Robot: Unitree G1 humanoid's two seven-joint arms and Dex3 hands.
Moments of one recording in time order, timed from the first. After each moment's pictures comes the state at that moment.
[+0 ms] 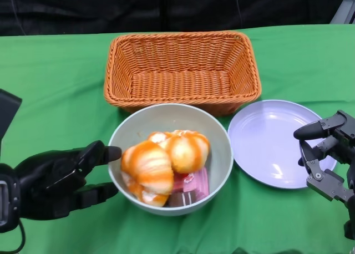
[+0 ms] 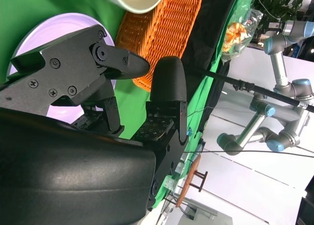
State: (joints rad) left arm -0.25 0.45 0.12 -0.16 -0.61 1.15 -0.55; right arm 0.11 0.02 -0.05 -0.21 -0.17 -0.16 -0.13
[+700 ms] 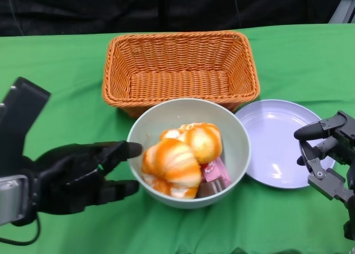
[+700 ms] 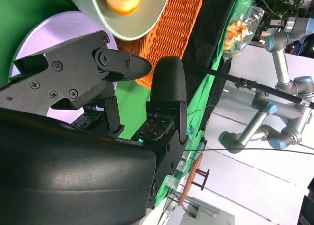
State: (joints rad) left arm -0.27 0.44 0.08 -0.25 -0.60 1.19 -0.50; right arm 0.11 0.02 -0.05 -0.20 -0.16 -0.16 -0.14
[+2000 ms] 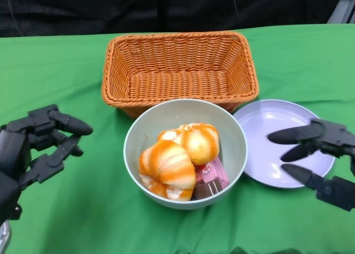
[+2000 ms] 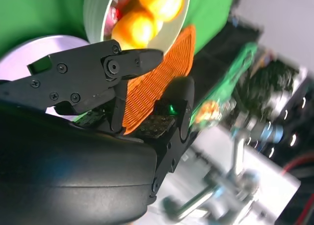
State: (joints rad) left arm -0.11 0.24 0.17 0.28 -0.06 -0.47 -0.20; right arm 0.17 -0.25 -0.03 -0.54 -0.18 -0.09 0.26
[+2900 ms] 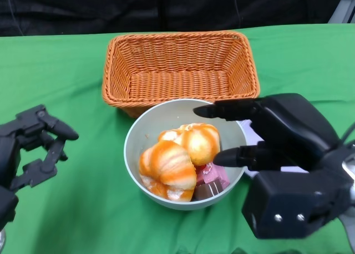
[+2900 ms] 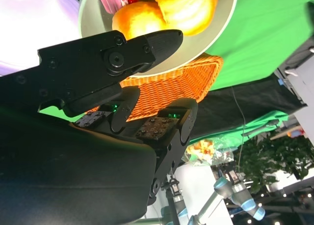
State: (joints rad) left arm -0.08 0.25 0.20 0.32 -0.03 -0.56 -0.15; right arm -0.28 -0.27 0.31 -0.37 -0.64 0.12 0.31
